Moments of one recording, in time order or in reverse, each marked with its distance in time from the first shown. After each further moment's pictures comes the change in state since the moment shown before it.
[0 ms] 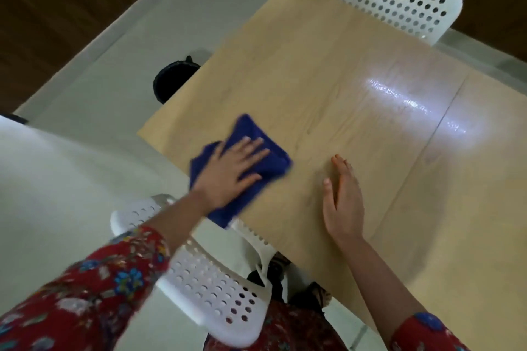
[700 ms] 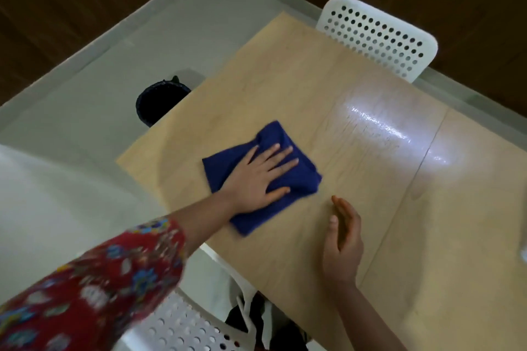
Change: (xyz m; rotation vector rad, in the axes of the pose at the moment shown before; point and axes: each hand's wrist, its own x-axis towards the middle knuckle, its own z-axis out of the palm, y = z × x) left_hand 0.090 0.032 -0.006 0.033 -0.023 0.137; right_hand -0.006 -0.005 -0.004 0.325 0.241 0.112
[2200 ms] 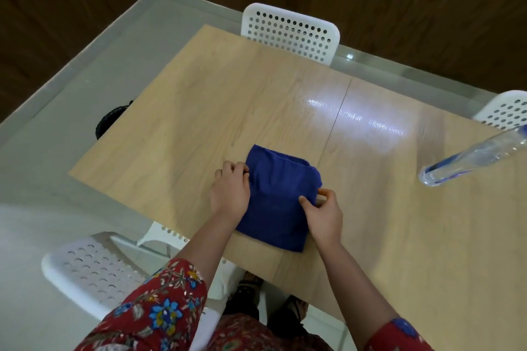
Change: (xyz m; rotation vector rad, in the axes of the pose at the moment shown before) left_hand -0.012 0.144 0.001 -0.211 0.217 -0.581; right_hand -0.003 -0.001 -0.104 -0.112 0.065 0.520
